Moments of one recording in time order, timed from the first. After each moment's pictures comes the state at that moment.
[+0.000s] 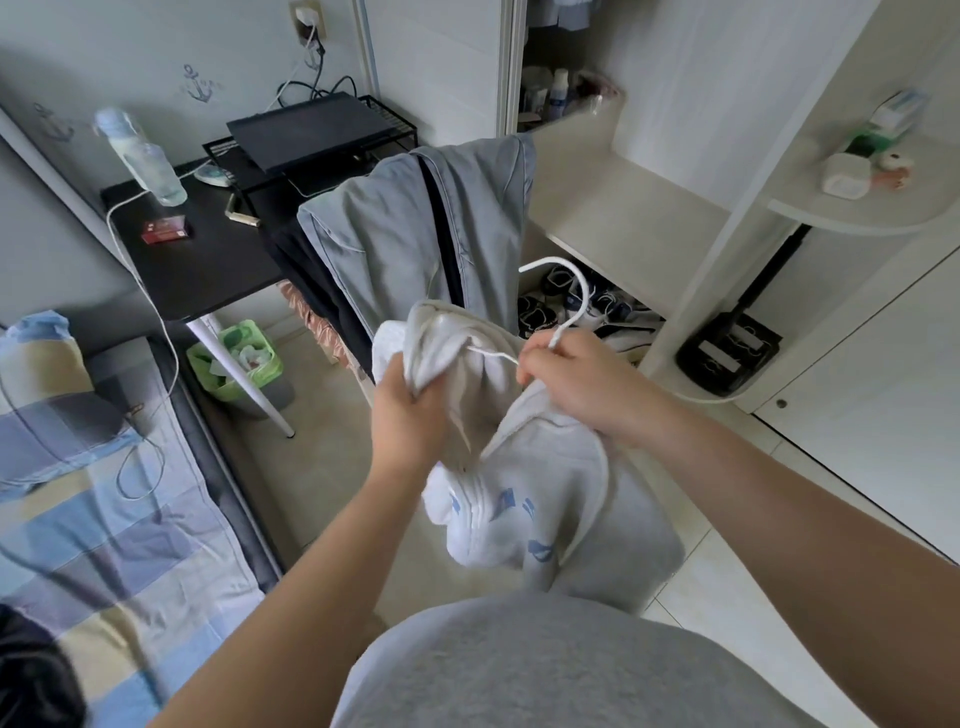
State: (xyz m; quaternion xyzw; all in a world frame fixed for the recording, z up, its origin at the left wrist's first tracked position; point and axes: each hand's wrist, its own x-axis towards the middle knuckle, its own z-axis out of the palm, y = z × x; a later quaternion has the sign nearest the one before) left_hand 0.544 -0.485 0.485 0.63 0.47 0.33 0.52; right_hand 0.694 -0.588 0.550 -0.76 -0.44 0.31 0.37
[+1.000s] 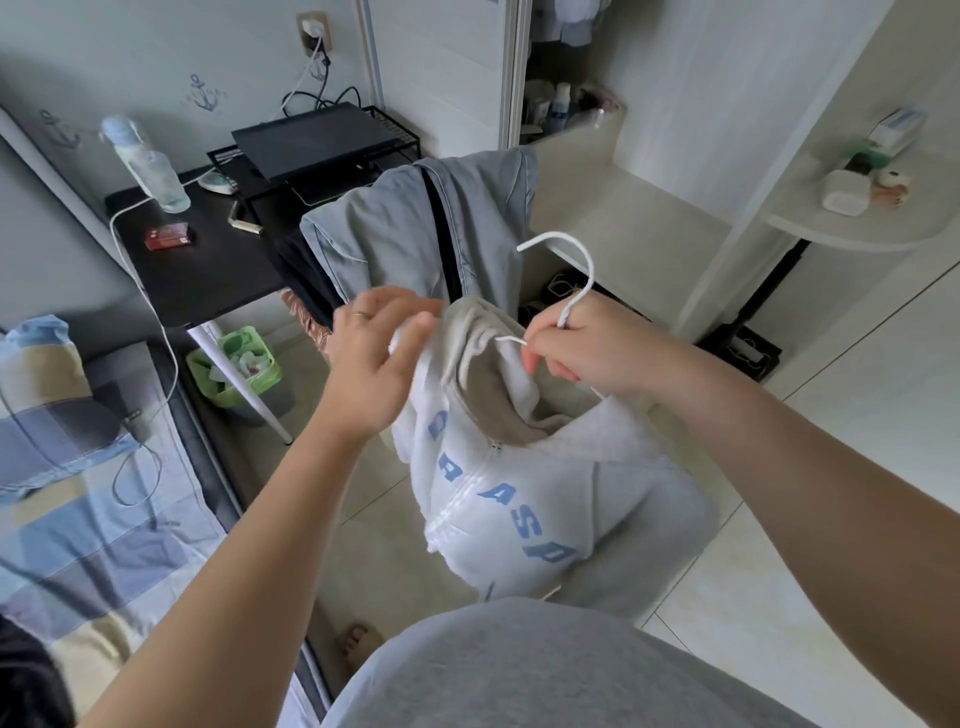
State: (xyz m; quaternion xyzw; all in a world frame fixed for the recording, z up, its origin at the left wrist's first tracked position) left_hand 0.534 -0.424 0.522 0.85 0.28 0.31 0.31; right_hand 0.718 -0.572 0.592 -0.75 -0.52 0.29 0.28
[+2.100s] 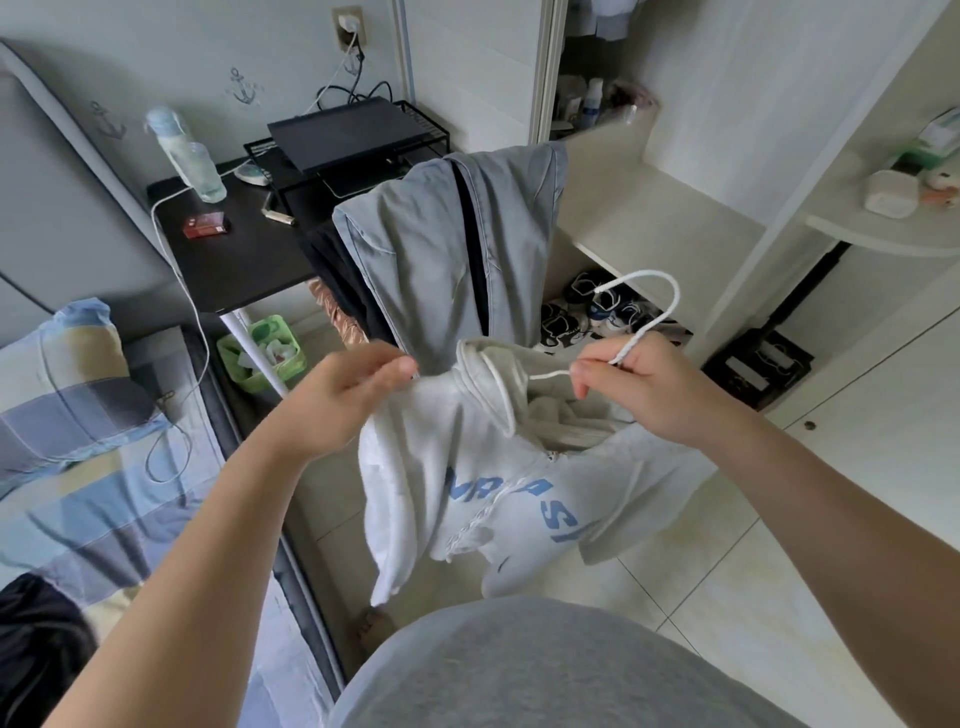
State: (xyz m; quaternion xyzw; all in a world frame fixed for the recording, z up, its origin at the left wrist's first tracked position) left_hand 0.467 -0.410 0.520 0.83 0.27 0.17 0.45; right_hand 0.723 -0.606 0.554 -0.67 -0.57 0.27 0.39
